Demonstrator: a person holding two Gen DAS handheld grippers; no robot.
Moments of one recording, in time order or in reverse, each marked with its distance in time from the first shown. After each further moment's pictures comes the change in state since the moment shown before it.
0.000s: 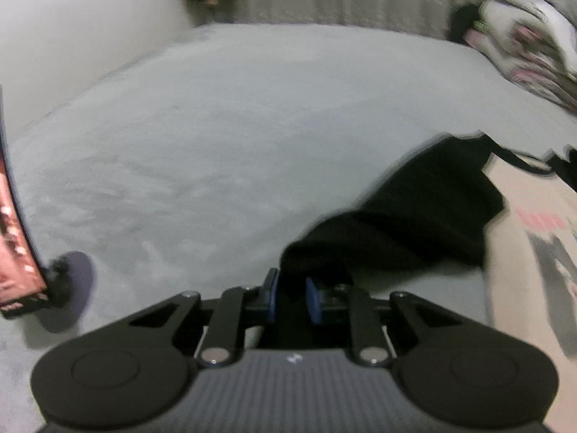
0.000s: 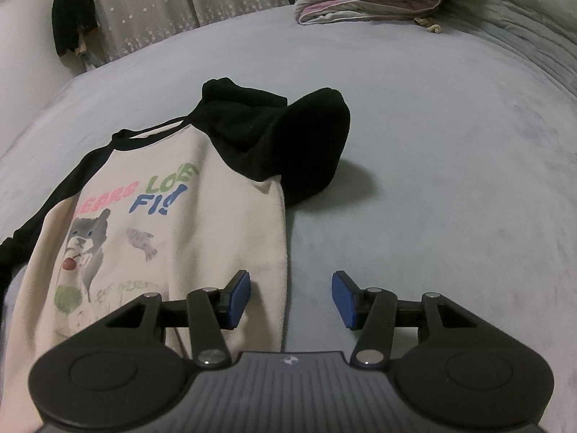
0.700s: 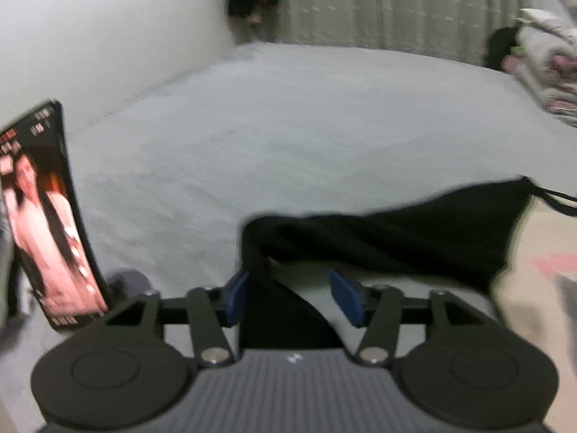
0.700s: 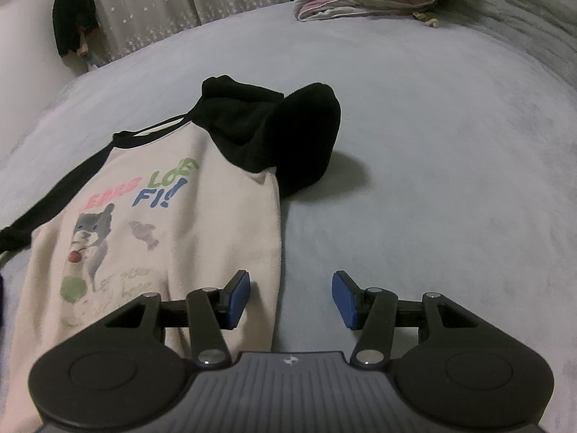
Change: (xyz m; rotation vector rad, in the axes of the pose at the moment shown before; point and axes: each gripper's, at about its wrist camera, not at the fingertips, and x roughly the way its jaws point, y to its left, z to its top) left arm -0.025 0.016 0.002 -0.049 -0.038 0.049; right arm -0.010 -0.009 -0.006 0.016 0.018 0.031
